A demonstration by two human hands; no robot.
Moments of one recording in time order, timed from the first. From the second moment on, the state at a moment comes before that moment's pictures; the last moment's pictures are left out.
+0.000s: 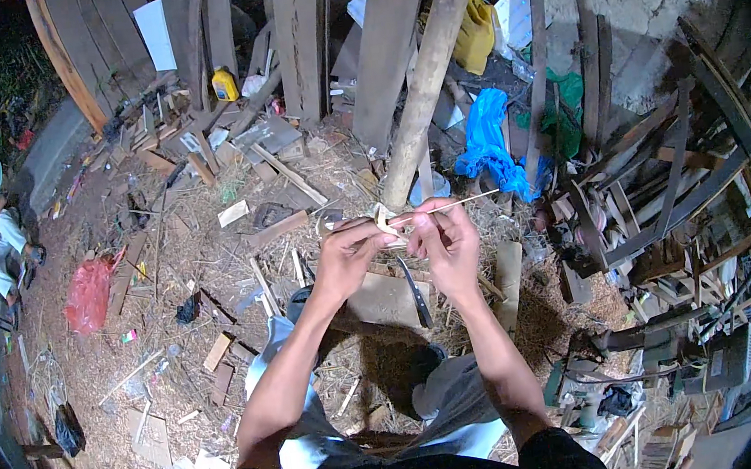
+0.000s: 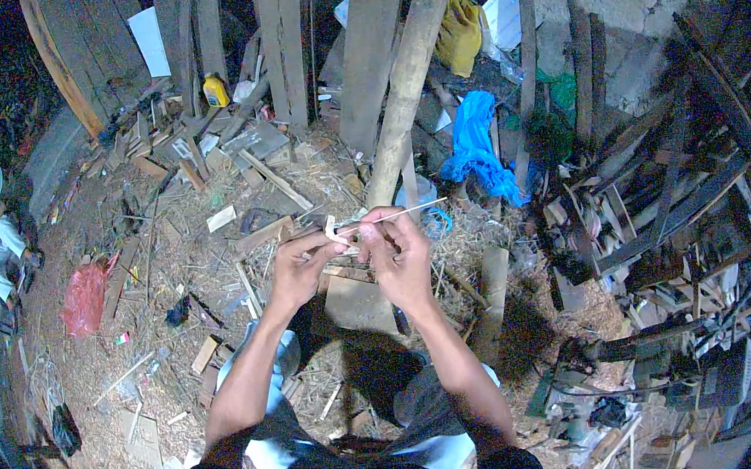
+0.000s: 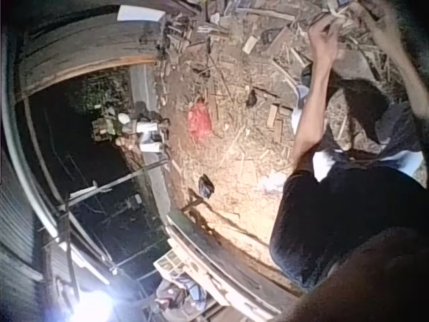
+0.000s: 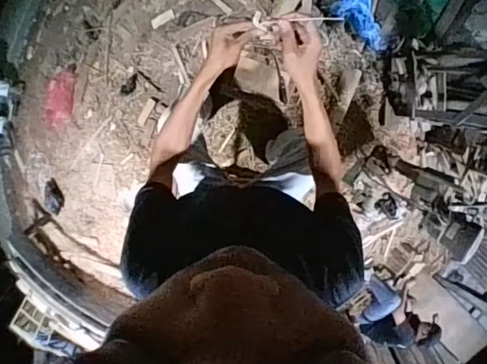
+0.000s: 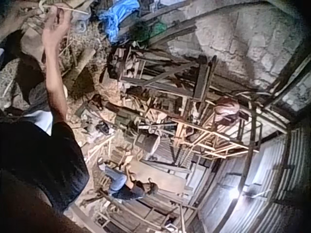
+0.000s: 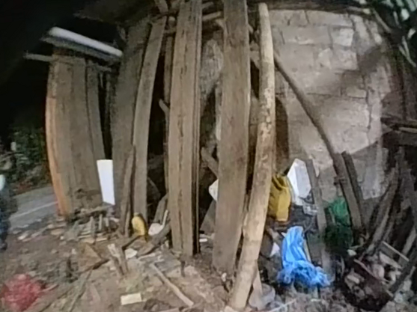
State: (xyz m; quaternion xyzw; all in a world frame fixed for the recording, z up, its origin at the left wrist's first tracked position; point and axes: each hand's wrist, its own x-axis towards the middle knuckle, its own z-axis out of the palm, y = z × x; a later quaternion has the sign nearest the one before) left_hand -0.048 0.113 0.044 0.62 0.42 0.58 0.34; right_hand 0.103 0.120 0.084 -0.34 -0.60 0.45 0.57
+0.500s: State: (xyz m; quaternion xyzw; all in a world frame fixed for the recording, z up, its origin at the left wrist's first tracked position) left_hand -0.048 0.109 0.052 0.61 0.43 0.57 0.36; right_hand 0.102 0.117 0.089 -0.34 -0.62 0.43 0.56
